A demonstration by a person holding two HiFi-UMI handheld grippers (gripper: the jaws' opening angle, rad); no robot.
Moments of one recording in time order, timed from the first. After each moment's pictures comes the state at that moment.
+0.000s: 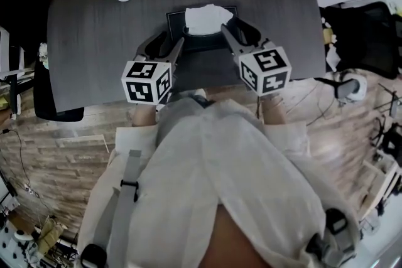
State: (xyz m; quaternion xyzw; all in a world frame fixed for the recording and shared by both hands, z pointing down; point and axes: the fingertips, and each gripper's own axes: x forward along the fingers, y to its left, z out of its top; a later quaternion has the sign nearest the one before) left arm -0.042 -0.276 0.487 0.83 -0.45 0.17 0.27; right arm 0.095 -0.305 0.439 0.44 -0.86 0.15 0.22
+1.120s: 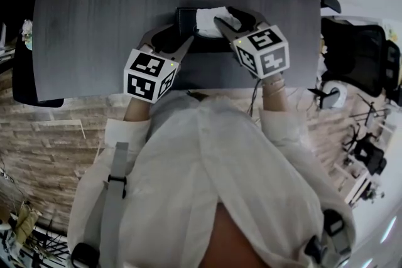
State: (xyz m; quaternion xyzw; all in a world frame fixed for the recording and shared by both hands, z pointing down) left arm -0.038 -0.284 0.496 0.86 -0.39 0.17 0.27; right arm 0.045 -0.343 0.478 0.32 -0.86 0.13 0.38
